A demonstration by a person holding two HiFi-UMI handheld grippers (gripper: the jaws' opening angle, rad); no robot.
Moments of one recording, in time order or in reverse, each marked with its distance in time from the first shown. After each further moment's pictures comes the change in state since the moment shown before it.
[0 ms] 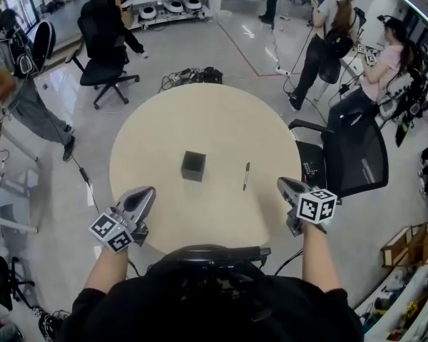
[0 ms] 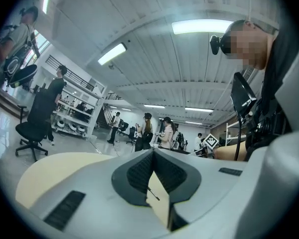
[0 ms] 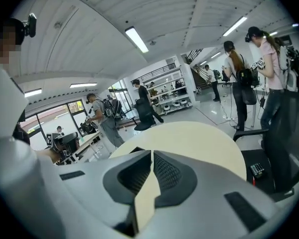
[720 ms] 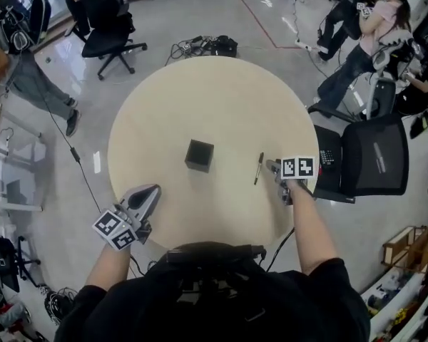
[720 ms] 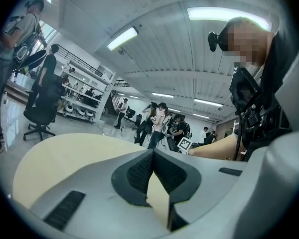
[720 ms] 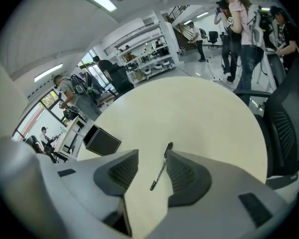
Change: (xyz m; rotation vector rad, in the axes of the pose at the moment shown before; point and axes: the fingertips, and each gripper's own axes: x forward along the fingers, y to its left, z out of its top) left arm 0.035 0.050 -0.064 -0.082 0.143 0.079; right arm 0.186 -0.120 -0.087 0.197 0.435 -0.136
